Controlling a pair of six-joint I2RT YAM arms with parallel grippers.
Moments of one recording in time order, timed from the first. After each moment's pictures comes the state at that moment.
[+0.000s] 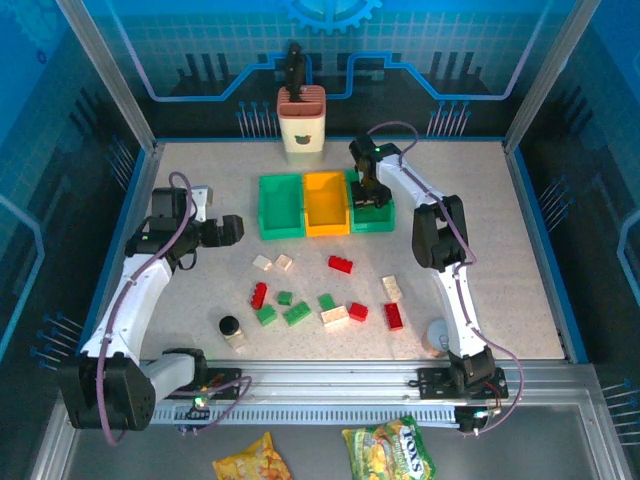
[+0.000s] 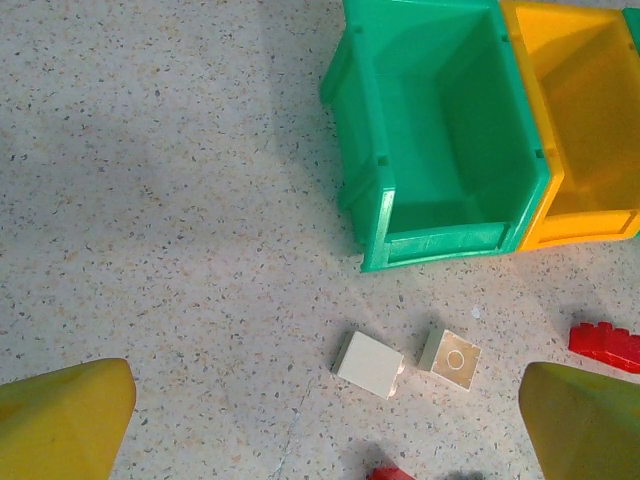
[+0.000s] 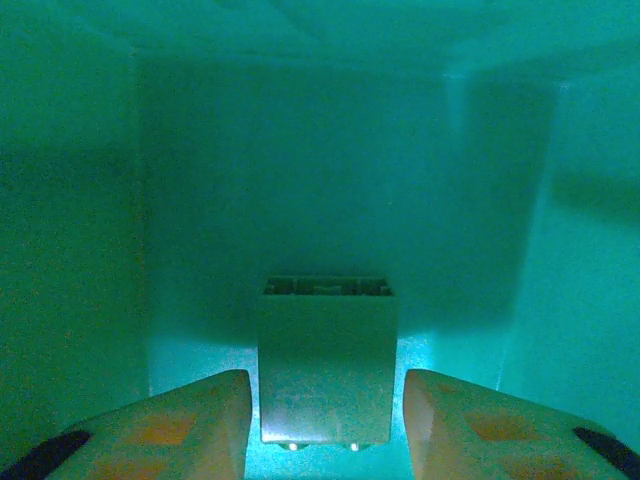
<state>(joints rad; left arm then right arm) 0.04 1.12 0.92 -0.62 0.24 -0.14 0.37 2.47 2.23 -1.13 0.08 0.25</state>
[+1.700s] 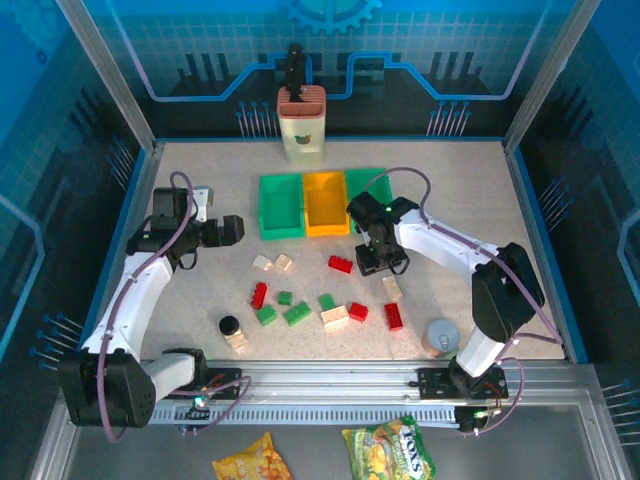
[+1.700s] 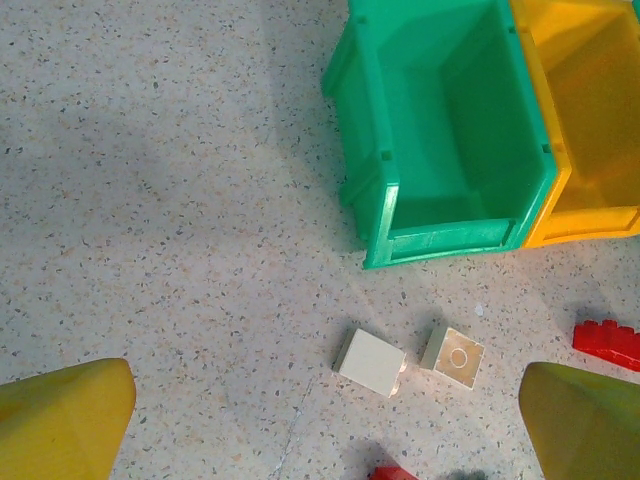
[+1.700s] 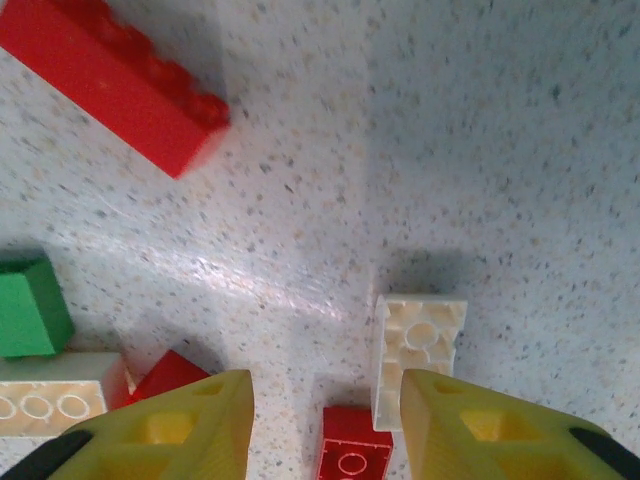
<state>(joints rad) 0.04 1.13 0.92 -0.62 0.24 -0.14 0.63 1.67 1.26 -1.07 0.04 0.35</state>
